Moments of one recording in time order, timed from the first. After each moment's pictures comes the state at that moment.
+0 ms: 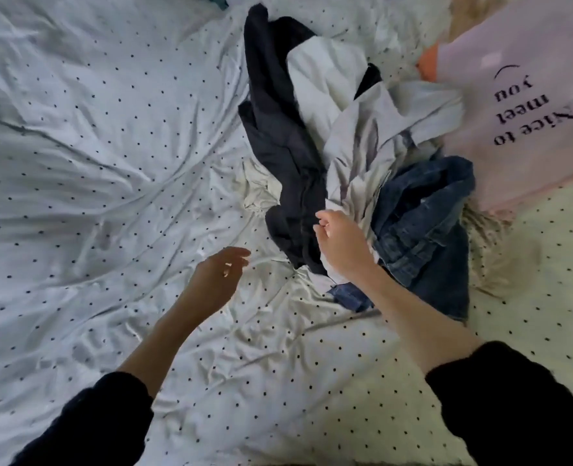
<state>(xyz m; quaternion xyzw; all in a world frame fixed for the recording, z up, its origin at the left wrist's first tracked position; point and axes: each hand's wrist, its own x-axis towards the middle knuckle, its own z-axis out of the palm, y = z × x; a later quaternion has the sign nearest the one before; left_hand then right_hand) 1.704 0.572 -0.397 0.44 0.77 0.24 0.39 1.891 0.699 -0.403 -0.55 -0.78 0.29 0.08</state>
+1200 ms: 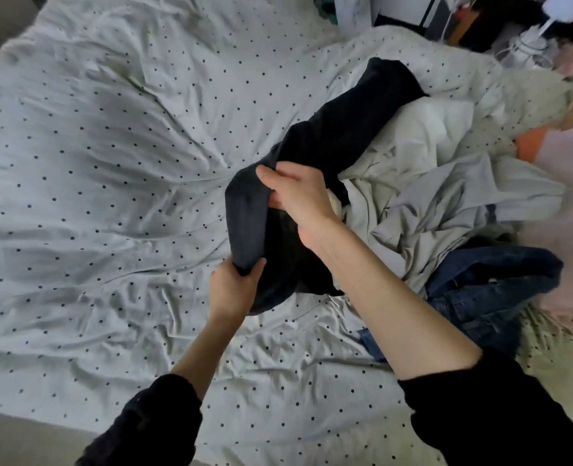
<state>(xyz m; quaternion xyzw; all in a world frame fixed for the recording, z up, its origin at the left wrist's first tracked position) 1.693 0.547 -0.395 0.14 0.86 0.41 0.28 1.709 0.676 -0.306 -0.40 -0.59 0.67 0.19</state>
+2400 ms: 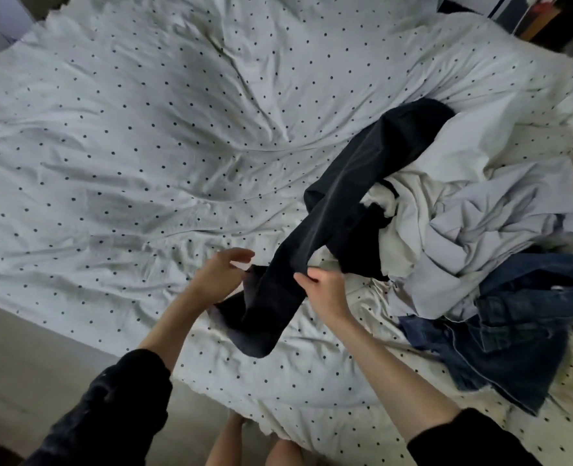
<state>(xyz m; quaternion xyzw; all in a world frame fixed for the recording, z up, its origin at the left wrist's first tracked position) 1.605 0.418 -0.411 0.16 0.82 0.32 0.45 1.753 0.542 -0.433 -0.43 -0.74 0.52 0.07</state>
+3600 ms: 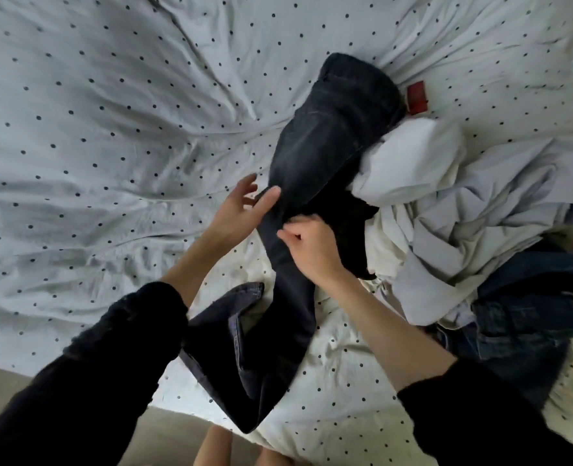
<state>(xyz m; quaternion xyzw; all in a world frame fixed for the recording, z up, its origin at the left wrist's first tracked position) 1.582 0.562 -0.436 0.17 0.77 0.45 0.42 1.707 0.640 -0.467 -0.30 -0.88 0.36 0.07</state>
